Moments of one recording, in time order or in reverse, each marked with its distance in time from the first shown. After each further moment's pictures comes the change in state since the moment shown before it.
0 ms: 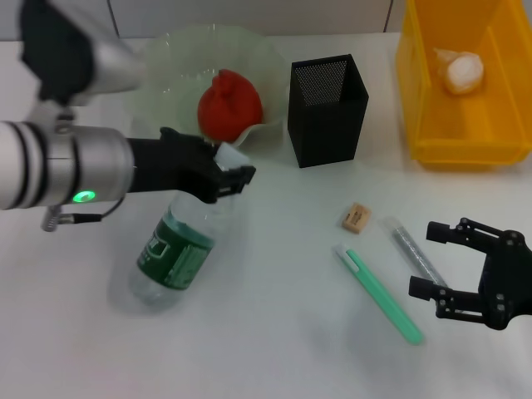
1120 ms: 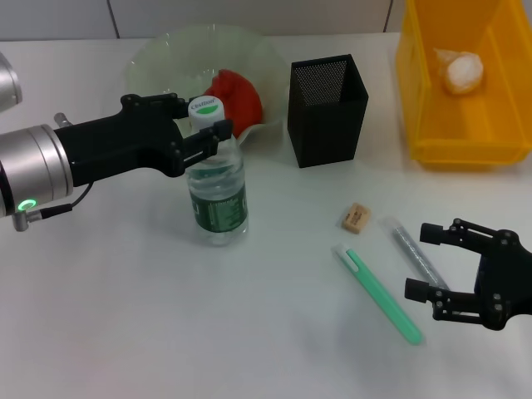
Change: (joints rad) left arm 0.079 -0.001 -0.228 -0.295 -0.660 0.033 0.769; right arm 0.019 -0.003 0.000 -0.011 -0.022 -0.021 0.043
